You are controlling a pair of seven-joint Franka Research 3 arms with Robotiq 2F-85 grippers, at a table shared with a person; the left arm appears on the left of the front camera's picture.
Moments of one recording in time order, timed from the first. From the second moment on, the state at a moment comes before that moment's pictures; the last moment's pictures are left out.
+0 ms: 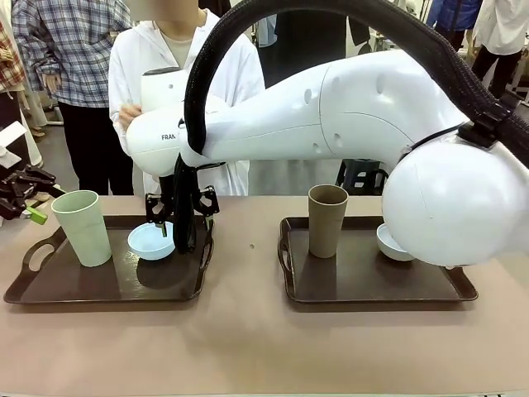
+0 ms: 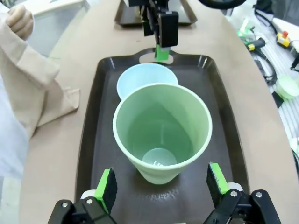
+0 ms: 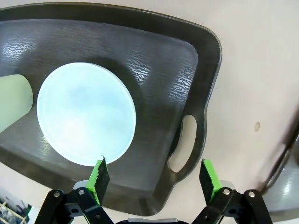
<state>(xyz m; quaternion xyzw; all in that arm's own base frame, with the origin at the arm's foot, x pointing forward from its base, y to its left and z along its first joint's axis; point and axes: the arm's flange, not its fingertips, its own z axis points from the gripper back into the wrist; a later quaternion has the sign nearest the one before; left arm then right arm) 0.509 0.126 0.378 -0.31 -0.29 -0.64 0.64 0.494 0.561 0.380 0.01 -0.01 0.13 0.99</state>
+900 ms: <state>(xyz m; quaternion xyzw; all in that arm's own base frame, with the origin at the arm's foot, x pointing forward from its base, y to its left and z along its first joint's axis) 0.518 0.117 0.359 -0.32 -0.28 -0.64 0.64 0.500 0.560 0.375 0.01 -0.02 0.10 0.99</state>
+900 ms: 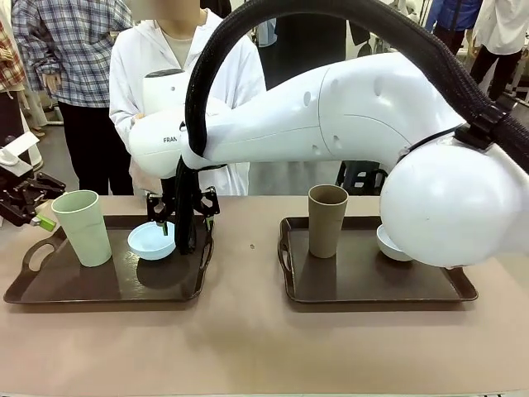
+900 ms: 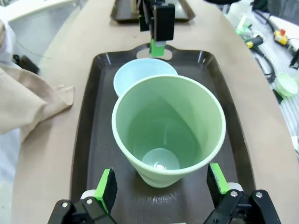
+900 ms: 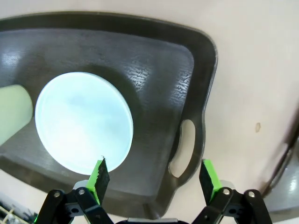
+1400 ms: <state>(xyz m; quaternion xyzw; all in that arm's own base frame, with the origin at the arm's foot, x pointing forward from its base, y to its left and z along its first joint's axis) 0.521 0.102 0.337 -0.34 -0.27 -0.64 0.63 0.505 0.569 0.348 0.02 -0.03 0.08 1.00</state>
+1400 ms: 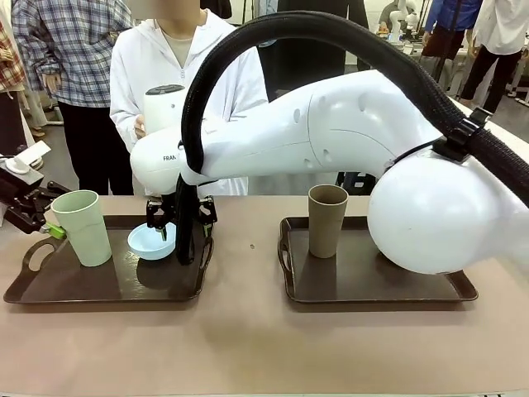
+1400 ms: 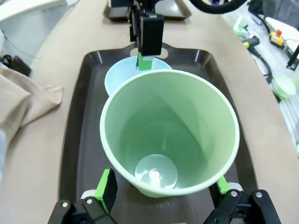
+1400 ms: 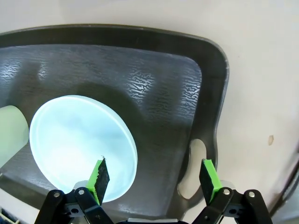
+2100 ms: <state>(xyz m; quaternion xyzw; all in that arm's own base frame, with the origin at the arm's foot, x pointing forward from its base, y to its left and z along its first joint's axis) 0.530 0.075 0.311 -0.36 -0.25 -0.65 0.62 0.510 0.574 0.345 0.02 -0.05 0.09 0.99</state>
